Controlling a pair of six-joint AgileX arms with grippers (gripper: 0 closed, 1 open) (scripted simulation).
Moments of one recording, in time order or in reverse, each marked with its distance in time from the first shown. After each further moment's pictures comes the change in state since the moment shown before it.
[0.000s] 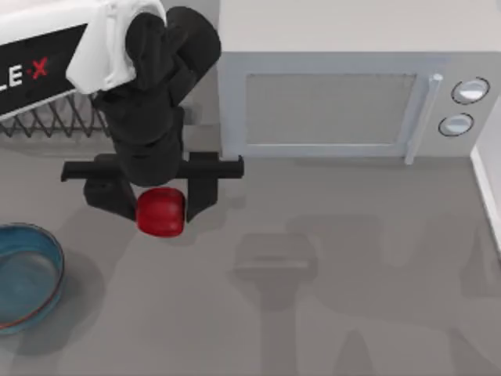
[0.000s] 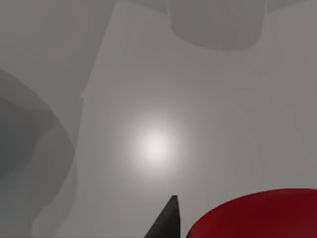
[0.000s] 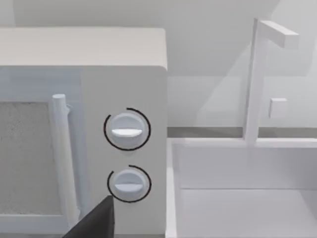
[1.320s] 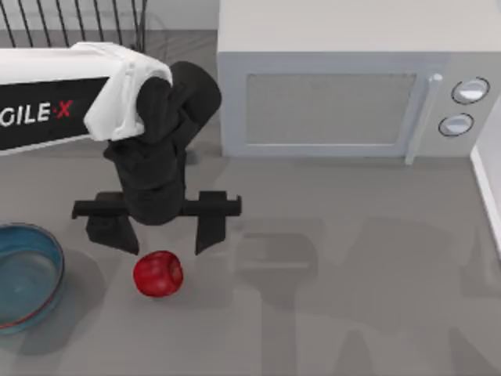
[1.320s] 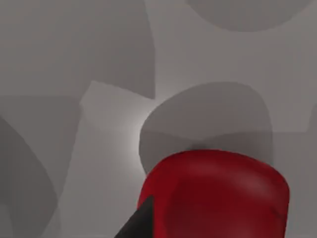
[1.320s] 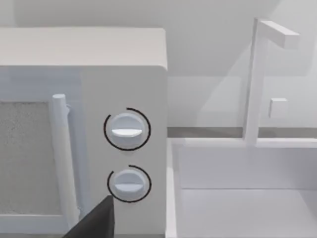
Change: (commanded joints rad) left arm 0.000 0.036 -0.172 0.197 0.000 0.001; right arm 0.000 0.000 0.000 0.000 0.000 0.000
